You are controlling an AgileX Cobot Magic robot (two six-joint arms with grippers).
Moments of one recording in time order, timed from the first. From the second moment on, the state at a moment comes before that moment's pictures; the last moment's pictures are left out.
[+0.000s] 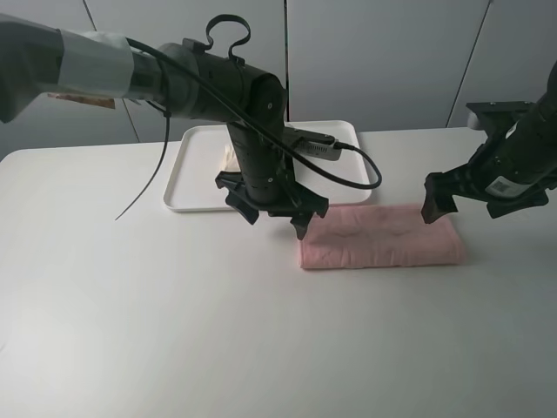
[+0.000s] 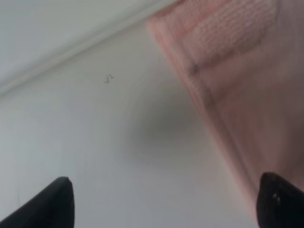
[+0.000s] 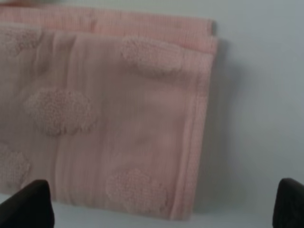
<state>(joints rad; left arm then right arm) -0.73 2.26 -1.69 0.02 0.89 -0.30 0.10 1.67 -0.84 0.09 0.58 -0.05</state>
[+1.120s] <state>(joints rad) -0.73 2.38 -1.78 -0.04 0.93 -0.46 0.10 1.85 -1.00 -0.06 0.72 0.03</state>
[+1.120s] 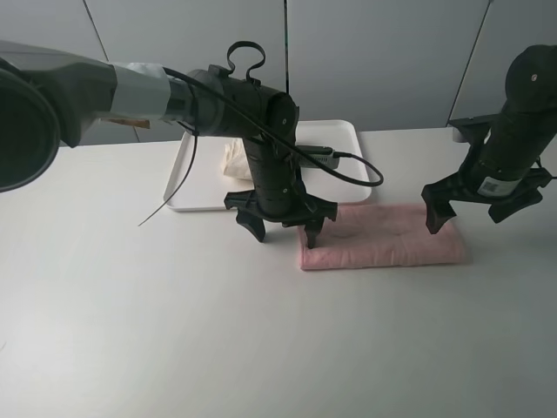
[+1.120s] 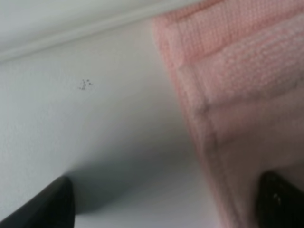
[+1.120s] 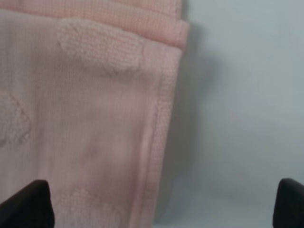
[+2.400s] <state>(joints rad) -0.73 2.38 -1.79 -0.03 0.94 -0.44 0.10 2.01 -1.06 -0.05 0.71 0.05</state>
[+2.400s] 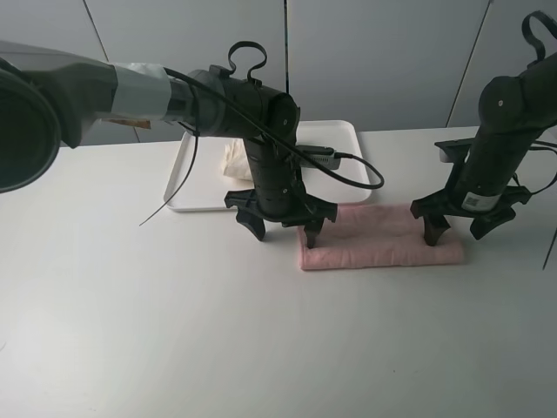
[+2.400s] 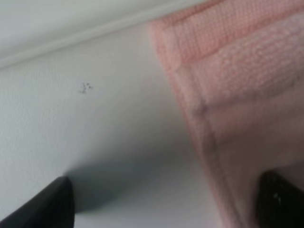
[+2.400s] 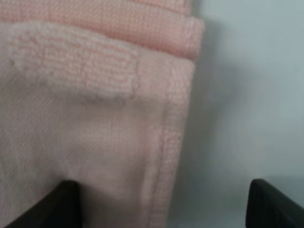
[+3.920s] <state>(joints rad) -0.73 2.38 -1.79 -0.02 0.97 -0.42 0.11 2.03 -1.07 0.07 0.75 -0.02</state>
